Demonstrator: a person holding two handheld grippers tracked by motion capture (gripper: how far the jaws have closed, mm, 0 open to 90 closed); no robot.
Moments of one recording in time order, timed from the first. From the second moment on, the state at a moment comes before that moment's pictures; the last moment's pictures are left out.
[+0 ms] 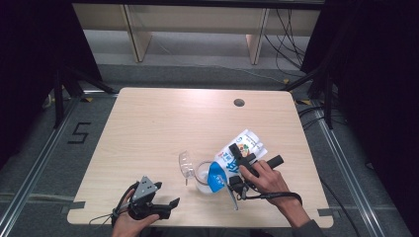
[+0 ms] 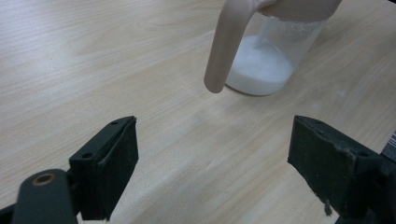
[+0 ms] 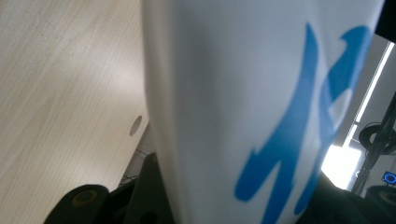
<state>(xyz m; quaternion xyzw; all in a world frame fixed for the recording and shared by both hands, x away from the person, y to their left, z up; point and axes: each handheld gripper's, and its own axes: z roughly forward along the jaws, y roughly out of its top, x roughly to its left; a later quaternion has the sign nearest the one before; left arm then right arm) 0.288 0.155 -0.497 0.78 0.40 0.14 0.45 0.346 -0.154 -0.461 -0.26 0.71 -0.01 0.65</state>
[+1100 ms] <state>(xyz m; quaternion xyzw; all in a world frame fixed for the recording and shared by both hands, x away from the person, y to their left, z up) 0.288 0.155 -0.496 0.78 0.40 0.14 0.46 0.346 -0.154 -0.459 -0.25 0.72 -0.03 0.64</state>
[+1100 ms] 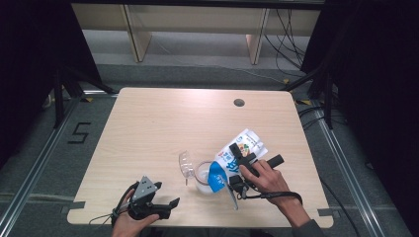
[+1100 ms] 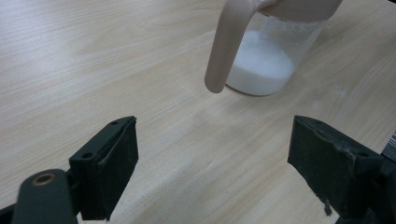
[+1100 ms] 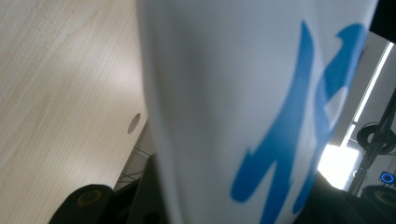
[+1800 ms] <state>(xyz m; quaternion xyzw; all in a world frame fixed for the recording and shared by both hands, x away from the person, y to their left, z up) 0.288 0.155 -0.496 0.78 0.40 0.14 0.46 0.348 -0.153 -0.460 -0.25 0.72 -0.03 0.64</state>
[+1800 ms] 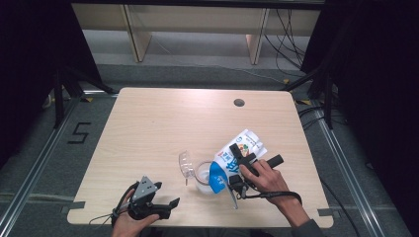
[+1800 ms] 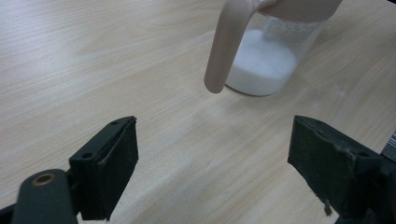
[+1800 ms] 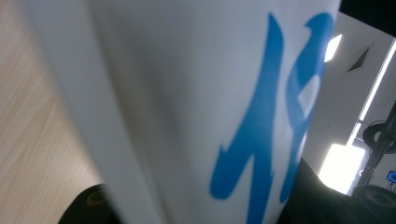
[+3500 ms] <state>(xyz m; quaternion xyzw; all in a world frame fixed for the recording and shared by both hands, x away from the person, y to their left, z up) 0.288 0.155 -0.497 0.78 0.41 0.14 0.46 0.351 -0.153 -0.457 -0.23 0.73 -0.03 0.64</state>
